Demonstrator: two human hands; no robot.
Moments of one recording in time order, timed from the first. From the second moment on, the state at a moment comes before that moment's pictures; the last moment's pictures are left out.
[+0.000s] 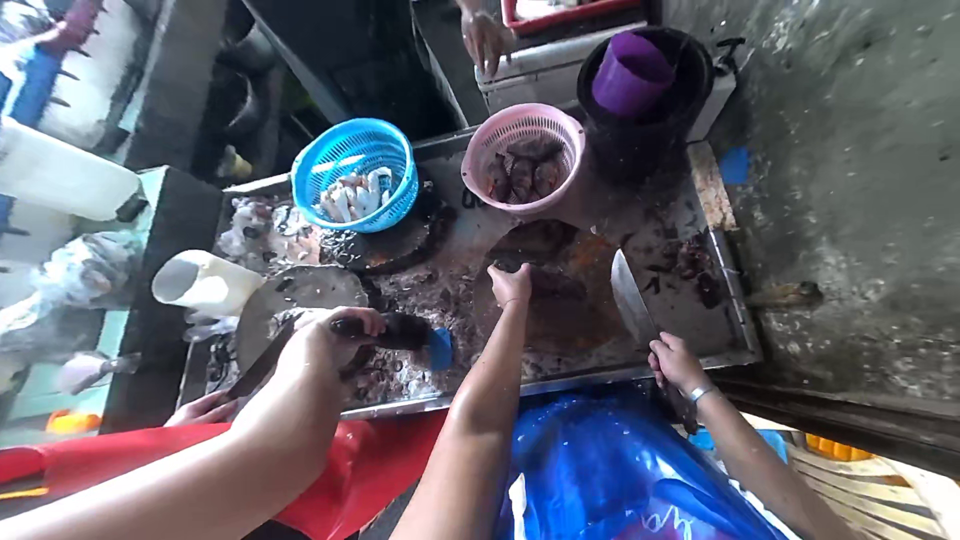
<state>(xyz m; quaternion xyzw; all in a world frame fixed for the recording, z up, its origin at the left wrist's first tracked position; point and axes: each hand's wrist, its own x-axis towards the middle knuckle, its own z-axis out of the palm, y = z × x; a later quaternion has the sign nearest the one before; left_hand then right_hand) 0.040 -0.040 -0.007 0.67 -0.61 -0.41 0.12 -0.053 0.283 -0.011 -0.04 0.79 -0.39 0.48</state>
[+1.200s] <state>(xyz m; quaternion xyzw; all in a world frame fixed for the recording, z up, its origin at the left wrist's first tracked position) -0.004 -0.015 -0.032 0.43 -0.80 -0.41 0.06 -0.041 0.200 0.044 -0.27 0.90 -0.24 0.23</state>
